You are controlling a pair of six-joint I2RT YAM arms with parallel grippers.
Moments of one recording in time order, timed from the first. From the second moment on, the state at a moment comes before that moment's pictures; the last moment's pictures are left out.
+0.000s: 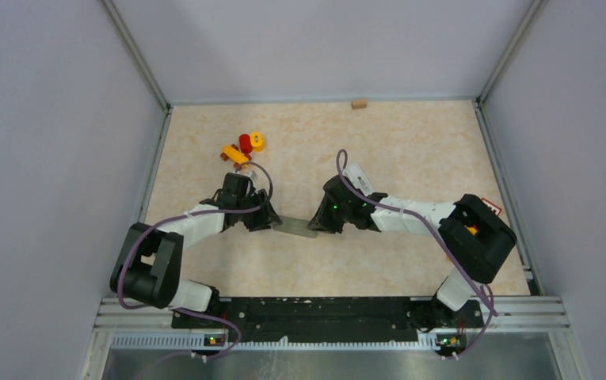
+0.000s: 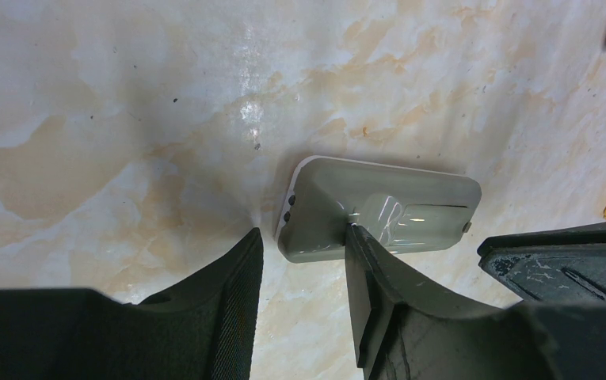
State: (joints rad) left arm -0.30 1.42 0.62 -0.15 0.32 -0.63; right arm 0.85 1.65 0.92 -0.14 -0.06 1.17
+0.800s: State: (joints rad) left arm -0.30 1.42 0.62 -0.16 0.32 -0.63; right arm 0.85 1.70 0.97 -0.08 -0.08 1.13
